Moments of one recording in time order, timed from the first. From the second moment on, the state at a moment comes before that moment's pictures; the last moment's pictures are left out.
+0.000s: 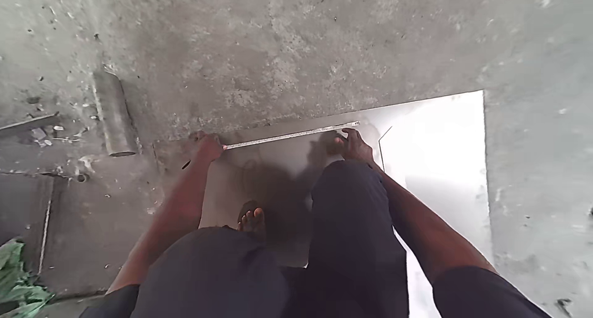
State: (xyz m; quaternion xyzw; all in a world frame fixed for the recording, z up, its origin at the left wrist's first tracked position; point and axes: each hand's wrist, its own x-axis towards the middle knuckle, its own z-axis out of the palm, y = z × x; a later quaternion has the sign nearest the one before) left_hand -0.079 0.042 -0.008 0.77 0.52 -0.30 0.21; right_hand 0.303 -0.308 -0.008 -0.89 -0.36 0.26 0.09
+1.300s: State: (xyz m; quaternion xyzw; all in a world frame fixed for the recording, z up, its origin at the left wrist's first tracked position) left_hand -0.075 0.044 0.000 0.74 0.55 -0.29 0.25; right_hand 0.187 -0.075 0.007 -0.67 -0.56 0.41 -0.24
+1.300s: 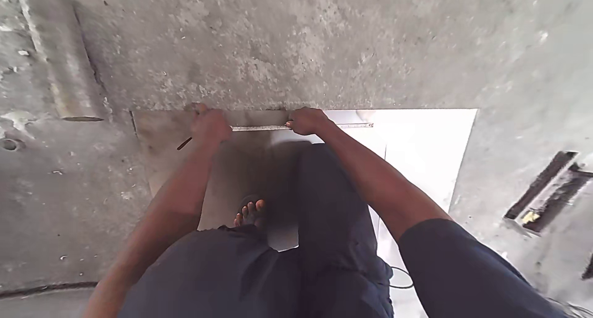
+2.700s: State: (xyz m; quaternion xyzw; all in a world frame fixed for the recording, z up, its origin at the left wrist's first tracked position) left_hand -0.080 0.045 0.000 0.74 0.56 -0.27 0.27; right_hand 0.179 -0.072 0.003 -0.72 -0.51 0.41 -0.23
